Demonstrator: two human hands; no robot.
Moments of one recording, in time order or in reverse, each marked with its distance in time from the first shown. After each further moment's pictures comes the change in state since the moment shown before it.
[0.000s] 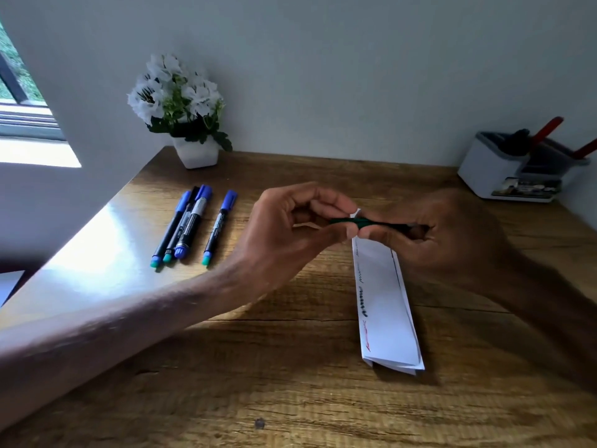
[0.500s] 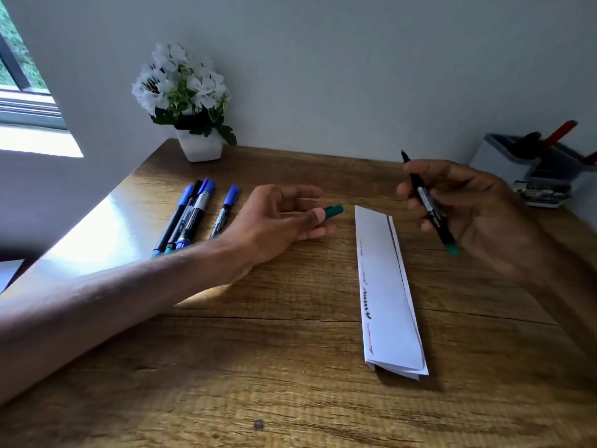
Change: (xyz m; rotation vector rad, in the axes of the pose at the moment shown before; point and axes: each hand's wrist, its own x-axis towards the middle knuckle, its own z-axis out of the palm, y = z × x) left_hand 0.015 -0.010 -0.022 -0.266 -0.023 -0.454; right_hand -0.001 0.041 -0.009 1.146 0.025 0.623
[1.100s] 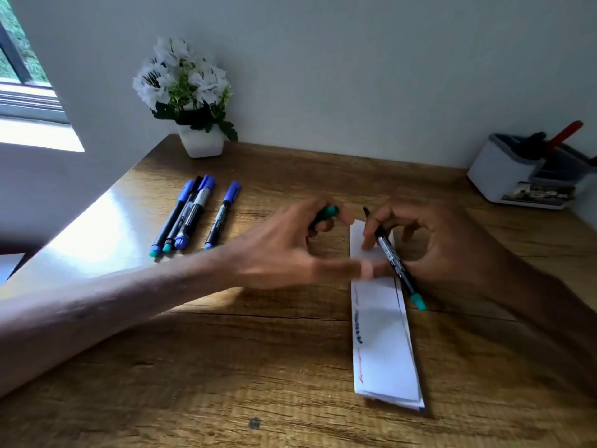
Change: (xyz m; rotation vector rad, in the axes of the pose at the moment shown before) left_hand -0.015 0.005 0.009 0.819 -0.232 0.217; right_hand -0.014 0.001 0.039 -0.937 -0.165 -0.191
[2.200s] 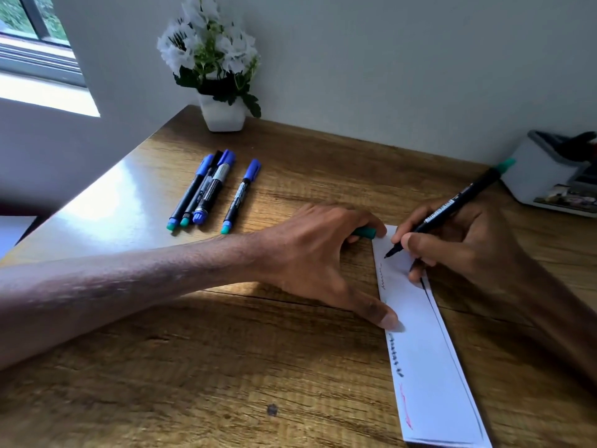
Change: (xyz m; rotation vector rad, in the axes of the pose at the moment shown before) left_hand -0.005 0.013 0.007 0.269 -0.087 0.046; right_hand -0.001 -0.004 0.014 0.431 0.076 0.137
